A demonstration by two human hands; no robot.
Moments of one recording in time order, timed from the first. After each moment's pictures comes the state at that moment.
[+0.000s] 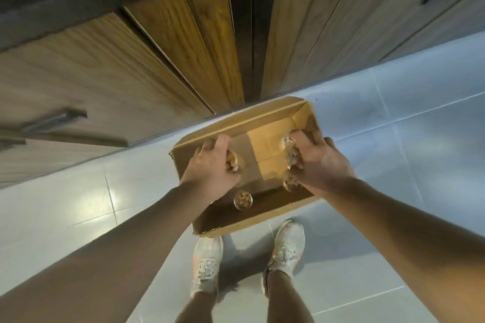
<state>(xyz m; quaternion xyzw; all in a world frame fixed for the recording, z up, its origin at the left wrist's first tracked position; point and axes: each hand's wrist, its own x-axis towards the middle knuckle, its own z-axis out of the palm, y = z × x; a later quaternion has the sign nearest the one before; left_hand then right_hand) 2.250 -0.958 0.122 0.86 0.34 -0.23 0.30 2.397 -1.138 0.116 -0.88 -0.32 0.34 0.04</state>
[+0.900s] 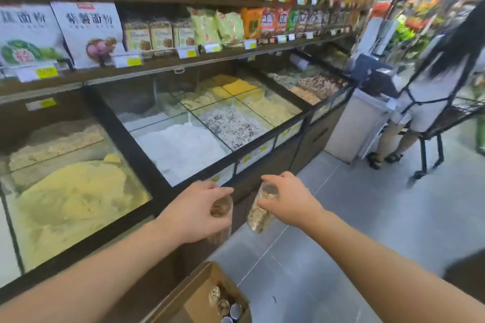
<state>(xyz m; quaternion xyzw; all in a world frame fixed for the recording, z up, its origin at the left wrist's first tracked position) 2.312 -1.001 0.714 0.97 -0.08 -0.03 0.23 2.376 -1.225 0.737 -0.97 -0.14 0.10 0.19</state>
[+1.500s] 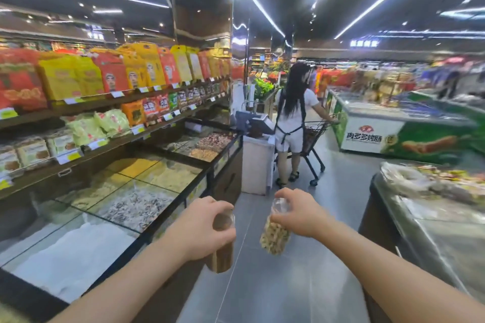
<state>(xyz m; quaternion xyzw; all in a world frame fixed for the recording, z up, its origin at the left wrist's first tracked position) 2.281 -1.203 0.896 0.92 -0.31 0.04 0.24 2.244 -1.461 0.900 -0.97 0.08 -0.04 0.24</state>
